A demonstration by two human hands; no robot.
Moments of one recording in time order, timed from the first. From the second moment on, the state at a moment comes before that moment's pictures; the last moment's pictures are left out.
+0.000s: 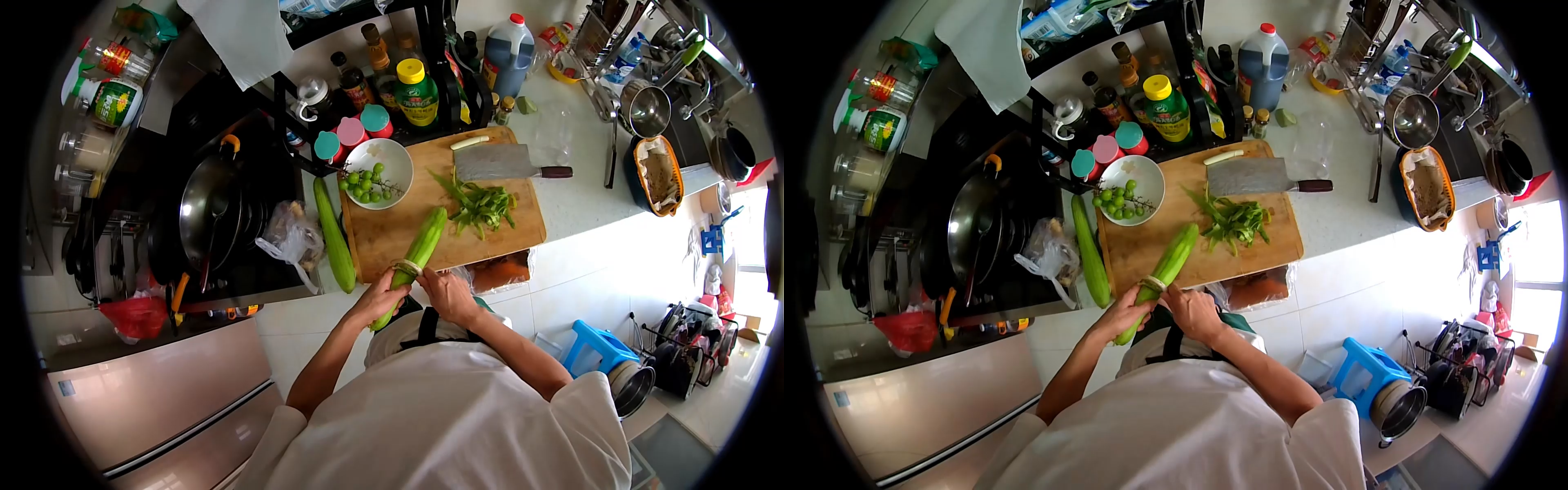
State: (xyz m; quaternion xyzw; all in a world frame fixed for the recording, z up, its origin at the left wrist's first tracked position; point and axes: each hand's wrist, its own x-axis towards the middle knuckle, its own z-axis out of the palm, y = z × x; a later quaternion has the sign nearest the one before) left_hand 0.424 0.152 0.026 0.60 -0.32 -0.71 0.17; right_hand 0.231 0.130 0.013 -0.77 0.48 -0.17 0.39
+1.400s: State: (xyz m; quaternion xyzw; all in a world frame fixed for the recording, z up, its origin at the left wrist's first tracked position) left_hand 0.434 0.164 0.008 0.61 -0.47 -0.61 0.19; right_hand 0.218 0.056 -0.062 -0.74 0.57 -0.10 0.34
